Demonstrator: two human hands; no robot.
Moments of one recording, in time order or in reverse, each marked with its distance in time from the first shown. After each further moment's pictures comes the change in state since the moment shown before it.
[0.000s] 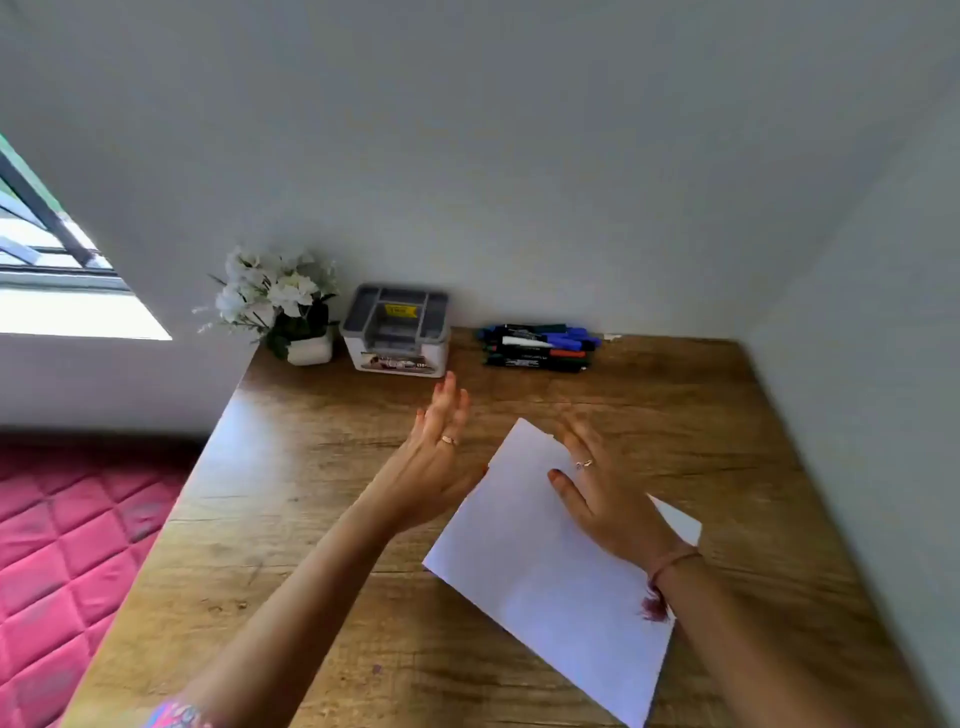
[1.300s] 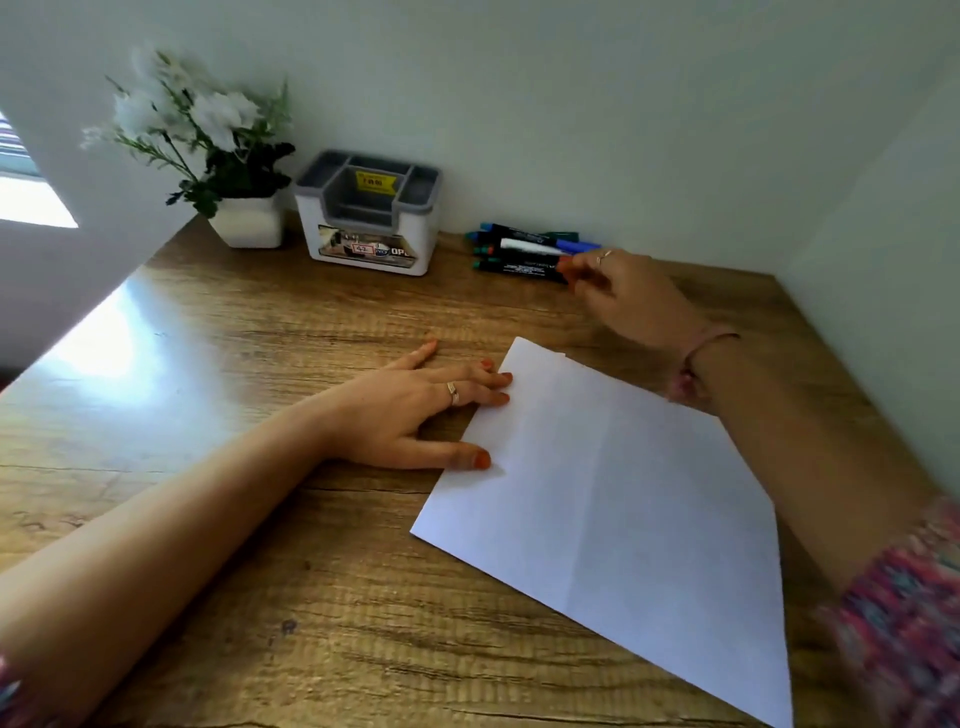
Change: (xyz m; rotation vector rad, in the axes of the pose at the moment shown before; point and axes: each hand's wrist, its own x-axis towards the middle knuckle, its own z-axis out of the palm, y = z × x) left_hand 0.001 -0.036 0.049 0.150 -0.261 0.404; right_hand 0.103 0.045 -0.011 -0.131 0.120 -0.179
